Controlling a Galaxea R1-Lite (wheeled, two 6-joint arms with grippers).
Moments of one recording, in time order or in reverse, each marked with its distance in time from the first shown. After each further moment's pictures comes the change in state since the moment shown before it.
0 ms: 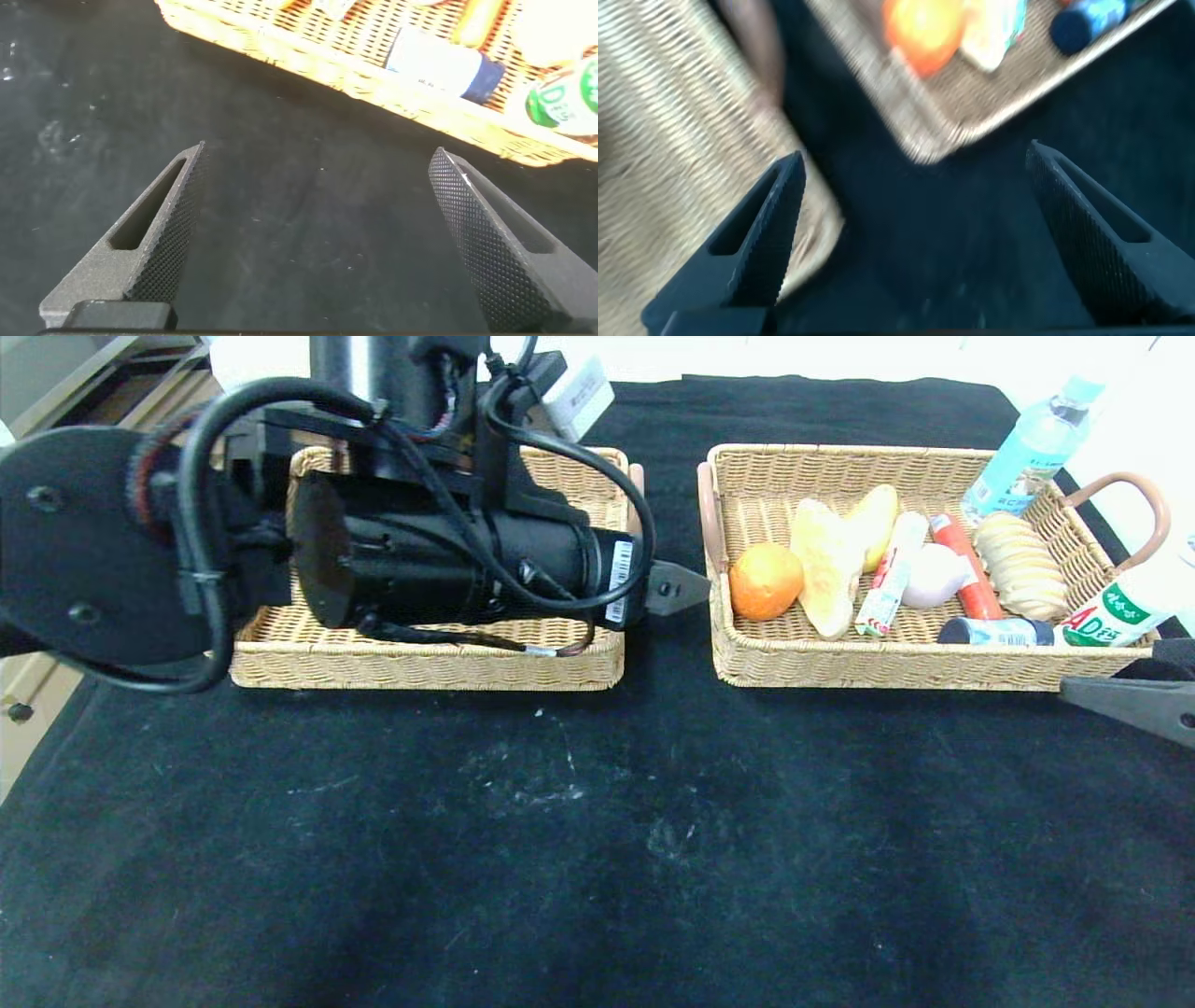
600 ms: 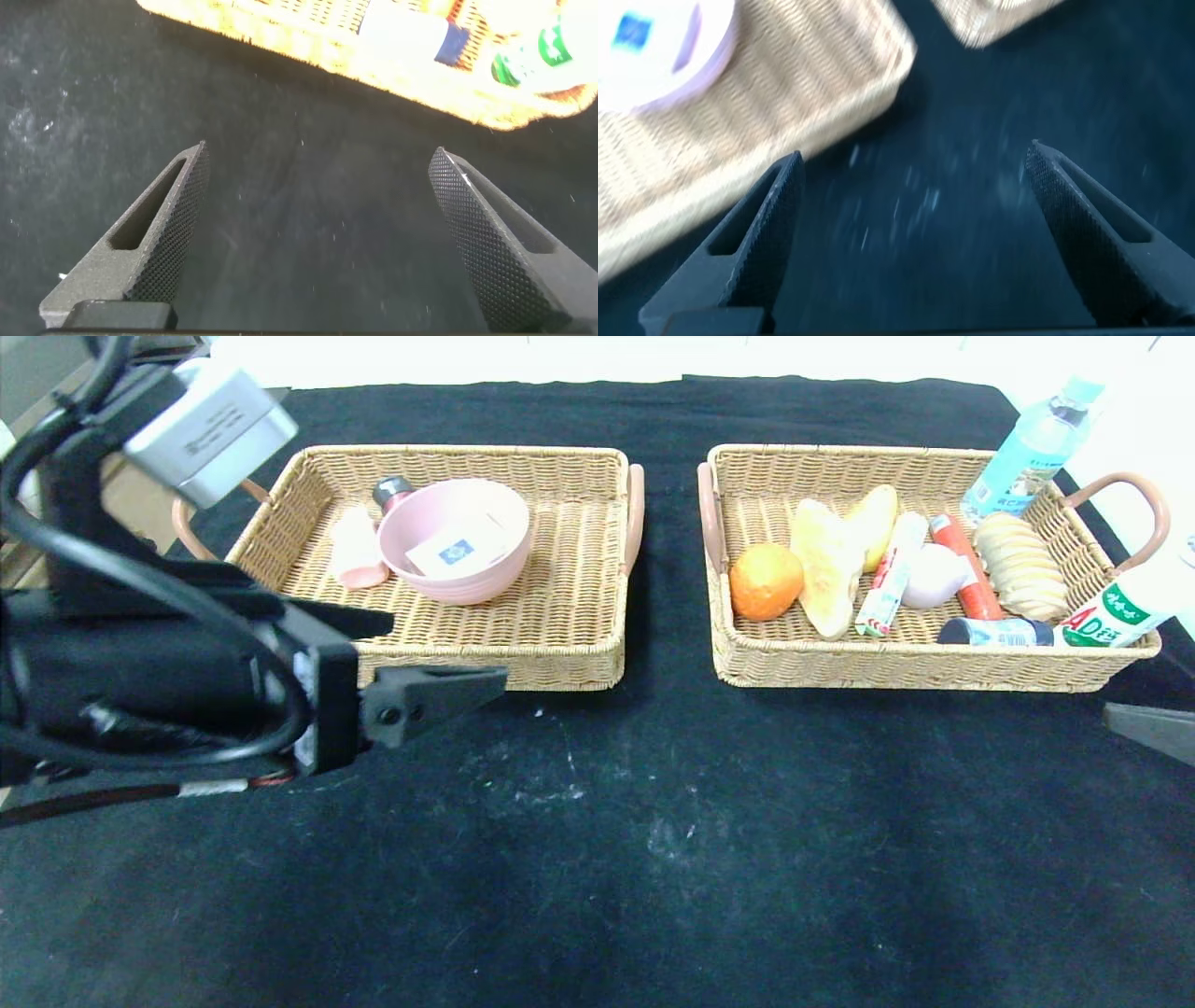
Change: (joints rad) left arm 0.091 -0.474 0.488 0.025 0.032 0.105; right arm -0.019 -0.094 0.077 0.008 -0.061 0.003
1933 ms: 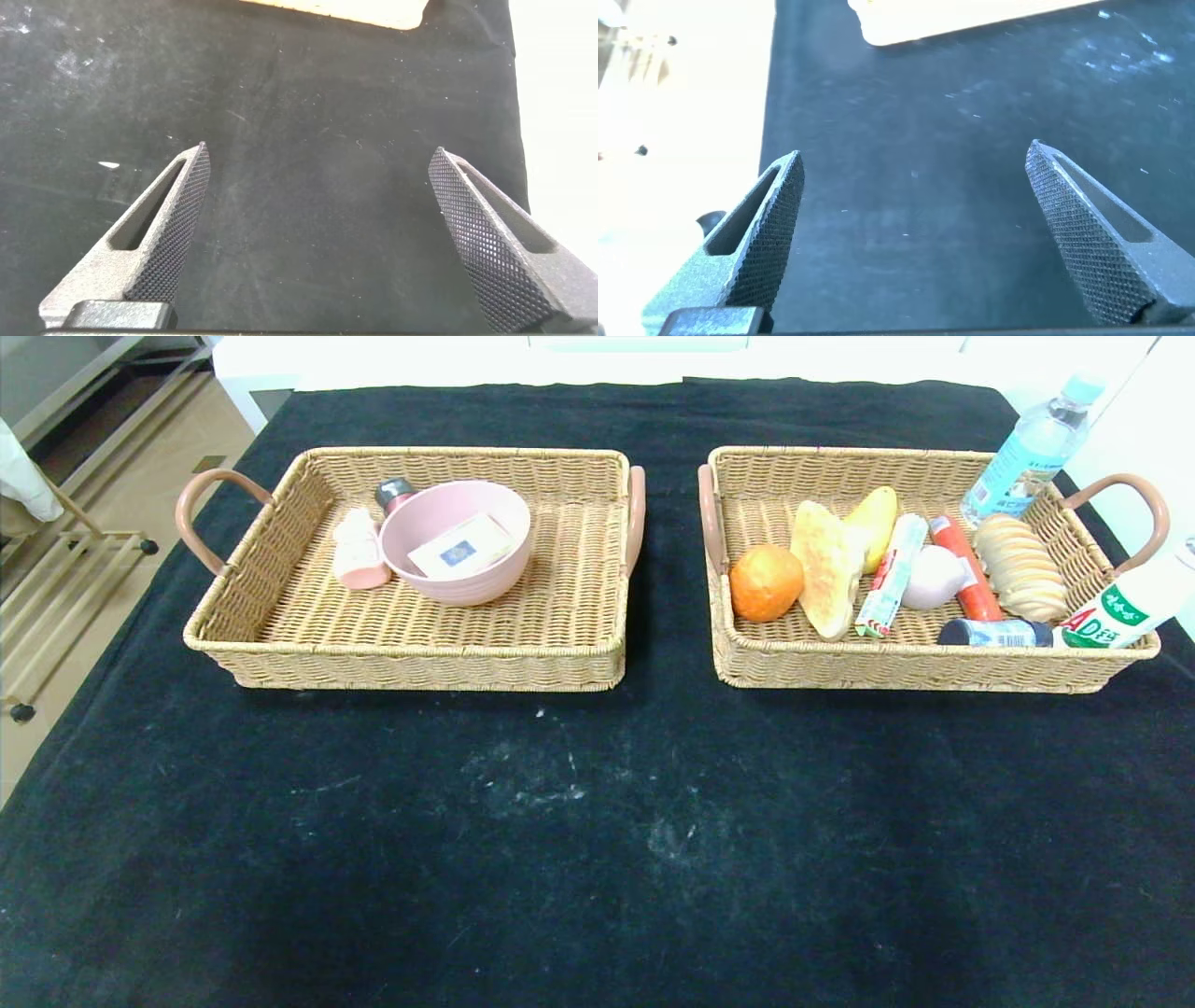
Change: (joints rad) left arm 0.486 -1.003 0.389 0.341 0.163 0.100; right arm -0.077 -0.879 0.223 0.394 -0.067 0.071
